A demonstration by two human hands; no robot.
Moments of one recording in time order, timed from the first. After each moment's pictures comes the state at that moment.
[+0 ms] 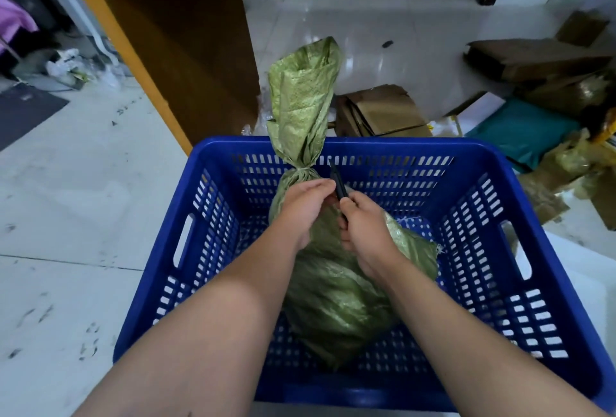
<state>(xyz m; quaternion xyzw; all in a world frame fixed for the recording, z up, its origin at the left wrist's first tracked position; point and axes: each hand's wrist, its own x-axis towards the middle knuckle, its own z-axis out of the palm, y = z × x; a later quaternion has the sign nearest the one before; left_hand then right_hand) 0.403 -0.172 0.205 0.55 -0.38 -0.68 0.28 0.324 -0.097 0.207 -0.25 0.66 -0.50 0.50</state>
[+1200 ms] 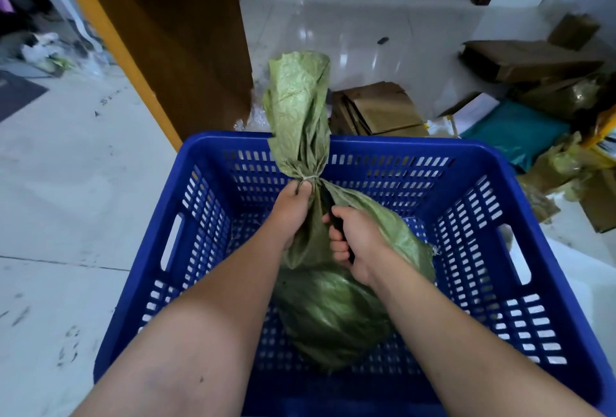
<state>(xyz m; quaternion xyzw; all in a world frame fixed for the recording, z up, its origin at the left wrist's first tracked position) 0.411 -0.200 0.159 0.59 -0.52 -0.58 0.22 0.330 -0.109 0.202 -0.08 0.64 -0.46 0.61</state>
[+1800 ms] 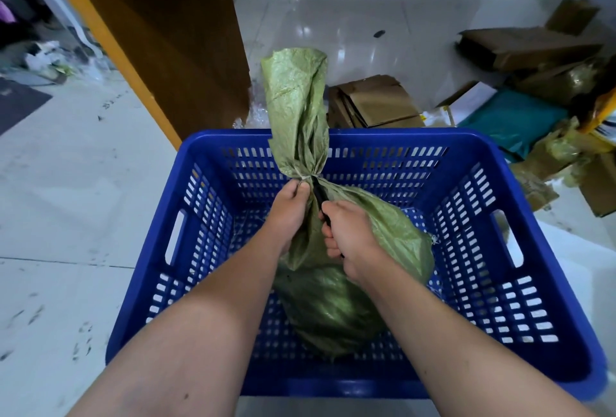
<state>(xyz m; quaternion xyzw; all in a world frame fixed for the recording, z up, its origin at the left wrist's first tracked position) 0.419 -0.177 0.165 0.56 -0.53 -0.59 0.24 0.342 -0.095 0.209 -0.16 0.66 -0.47 0.56</state>
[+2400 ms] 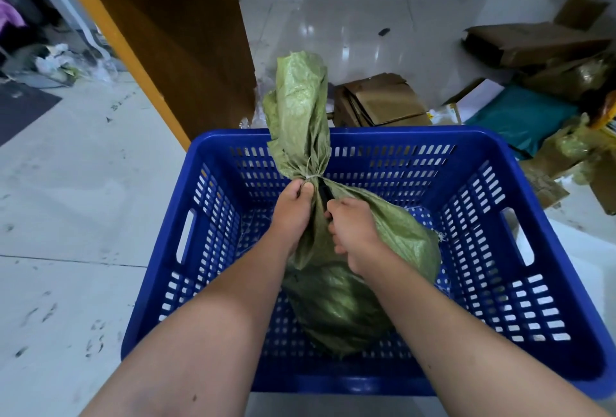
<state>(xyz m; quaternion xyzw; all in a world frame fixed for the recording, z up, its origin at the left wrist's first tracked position) 0.426 -0.175 0.167 0.57 -0.54 -0.57 0.26 0.348 -0.105 0.211 -0.17 0.73 -0.42 0.51</state>
